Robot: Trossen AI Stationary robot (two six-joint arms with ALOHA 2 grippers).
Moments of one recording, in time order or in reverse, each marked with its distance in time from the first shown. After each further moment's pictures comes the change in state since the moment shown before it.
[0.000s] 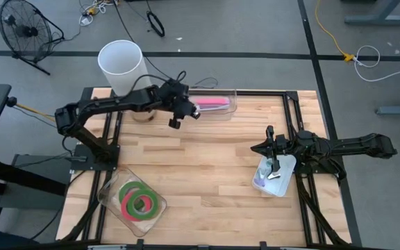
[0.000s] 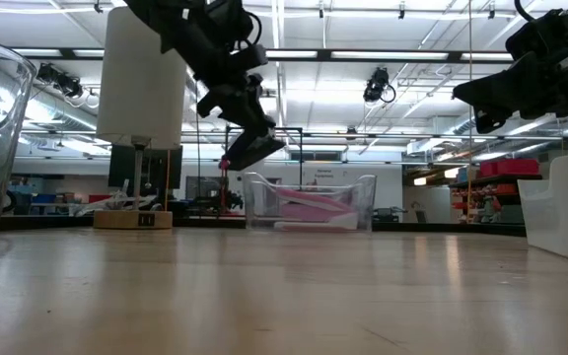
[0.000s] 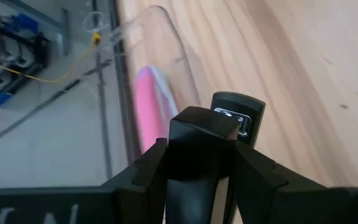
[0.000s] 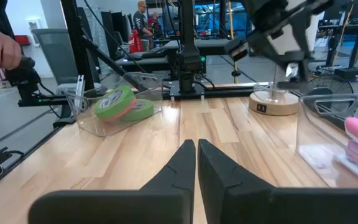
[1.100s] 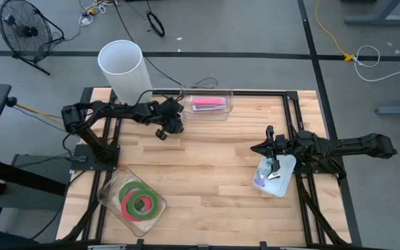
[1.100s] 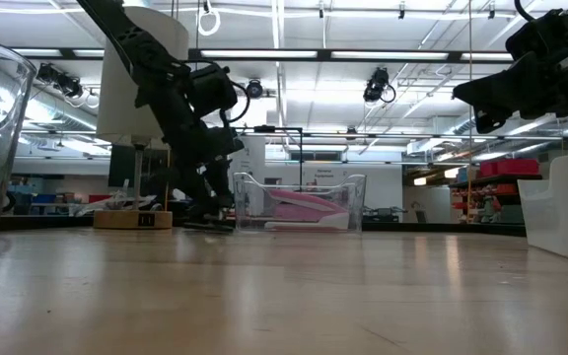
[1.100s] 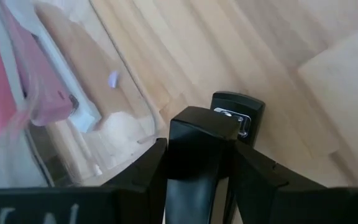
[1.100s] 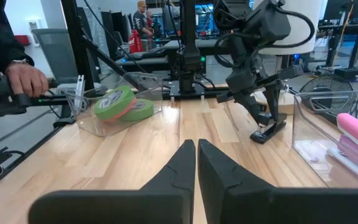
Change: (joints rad) left arm 0.025 0.083 -0.325 0.159 -0.079 0.299; right arm 0.000 0.000 0.000 0.000 0.000 0.000
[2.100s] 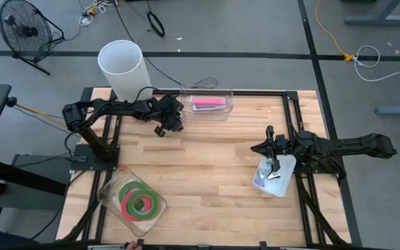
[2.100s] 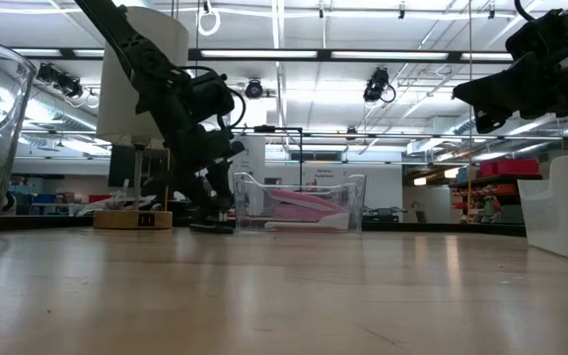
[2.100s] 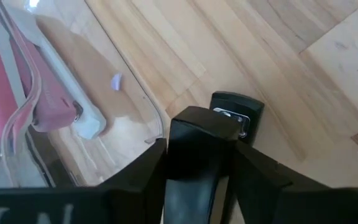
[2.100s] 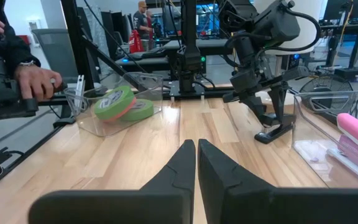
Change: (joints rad) left arm 0.066 0.017 0.000 0.021 0.088 0.122; right arm 0.000 0.000 0.000 0.000 0.000 0.000
